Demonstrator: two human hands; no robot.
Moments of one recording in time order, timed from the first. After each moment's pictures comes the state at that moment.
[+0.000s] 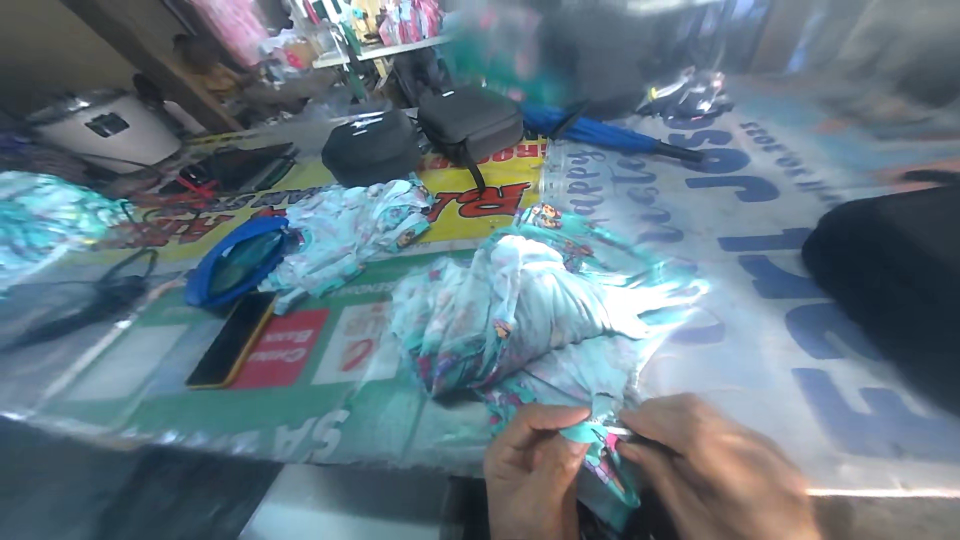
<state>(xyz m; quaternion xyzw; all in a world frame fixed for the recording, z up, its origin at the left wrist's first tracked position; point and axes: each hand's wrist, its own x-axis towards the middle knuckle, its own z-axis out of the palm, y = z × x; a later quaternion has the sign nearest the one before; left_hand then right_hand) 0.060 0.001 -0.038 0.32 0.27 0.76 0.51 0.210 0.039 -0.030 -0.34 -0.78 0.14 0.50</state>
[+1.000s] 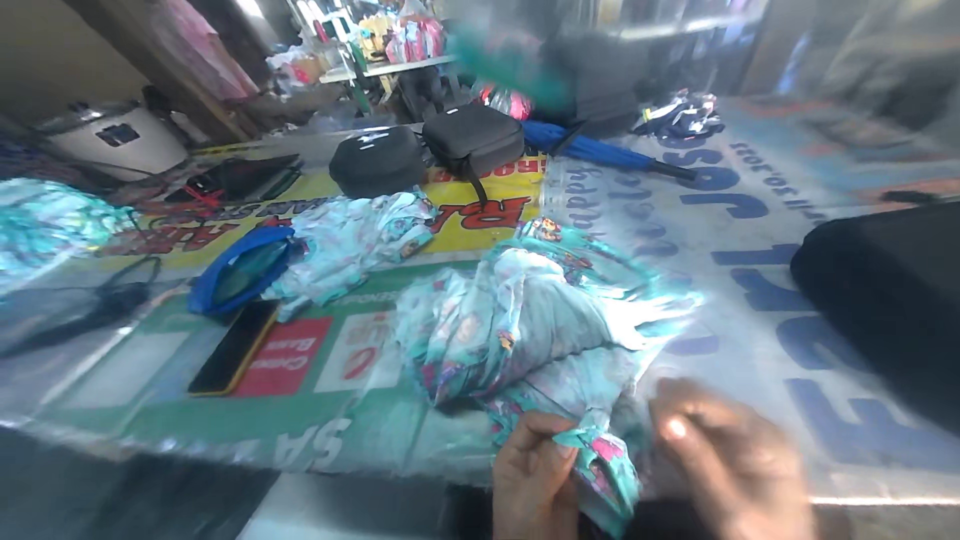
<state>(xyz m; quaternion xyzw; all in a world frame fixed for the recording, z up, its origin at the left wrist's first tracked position) 0.055 -0.004 -0.054 0.26 0.25 0.73 0.58 0.212 0.054 -0.031 -0.26 -0.68 0.38 0.57</state>
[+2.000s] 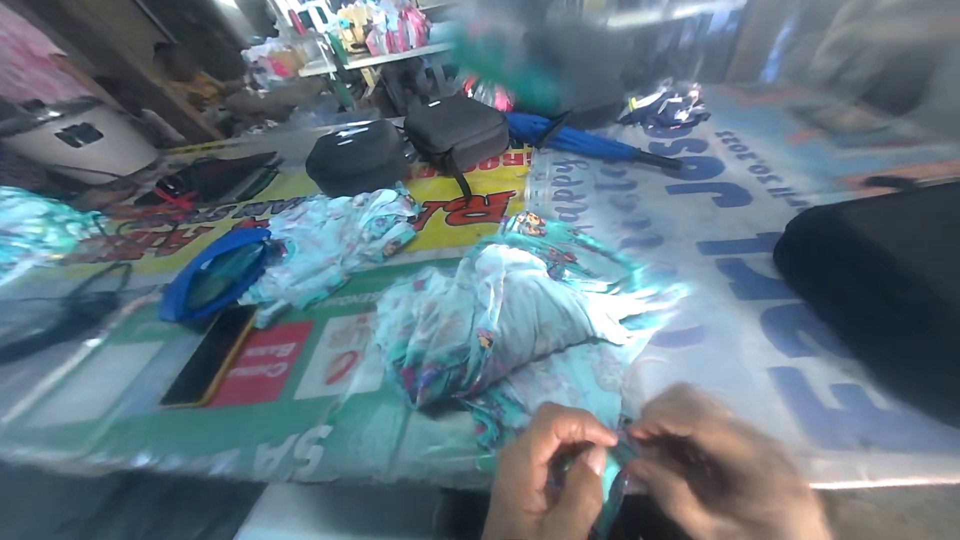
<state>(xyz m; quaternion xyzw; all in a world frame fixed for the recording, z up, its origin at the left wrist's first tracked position) 0.046 0.012 -0.028 0.63 0.33 0.59 0.38 0.231 0.039 -0.024 -0.31 -0.74 0.30 0.51</state>
